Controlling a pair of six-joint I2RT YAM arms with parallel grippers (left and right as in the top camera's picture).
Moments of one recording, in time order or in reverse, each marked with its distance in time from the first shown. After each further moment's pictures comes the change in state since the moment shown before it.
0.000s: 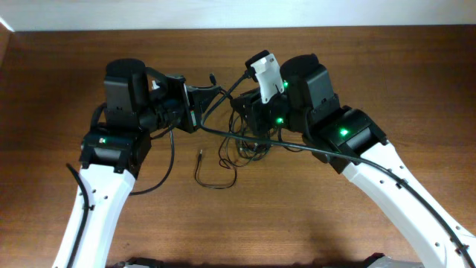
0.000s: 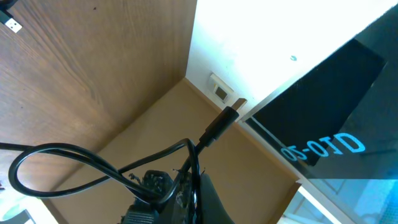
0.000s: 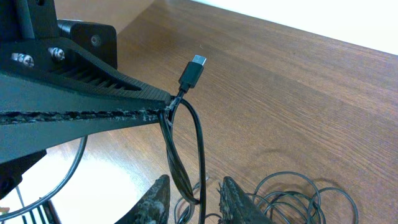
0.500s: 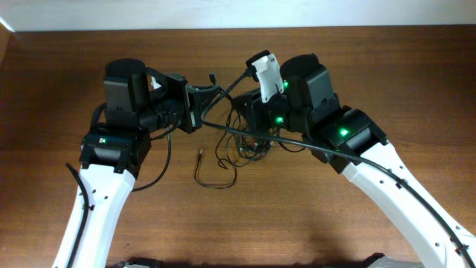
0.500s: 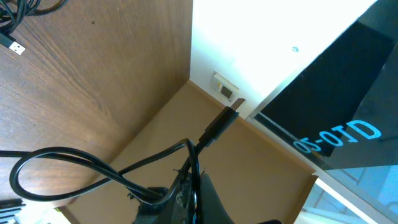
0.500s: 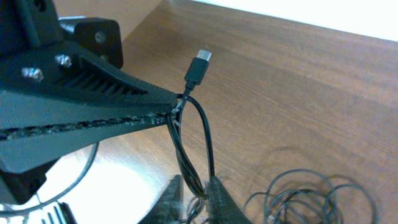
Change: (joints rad) left arm 0.000 0.000 0.000 0.000 -0.006 0.109; right arm 0.000 0.000 0.000 0.005 -0.022 0.058
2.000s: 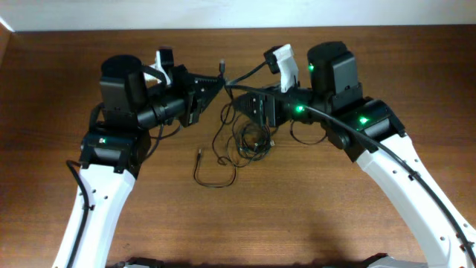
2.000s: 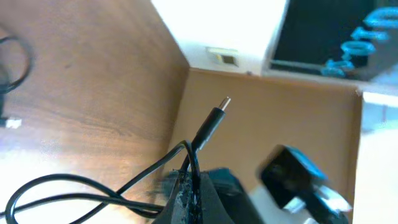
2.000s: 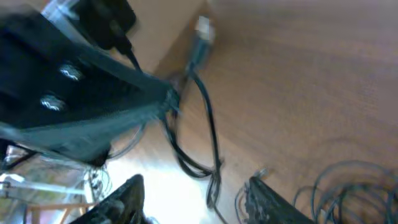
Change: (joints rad) left arm 0.000 0.000 0.000 0.082 0.068 0.427; right arm -0.133 0.000 0.000 0.033 -0.315 0.130
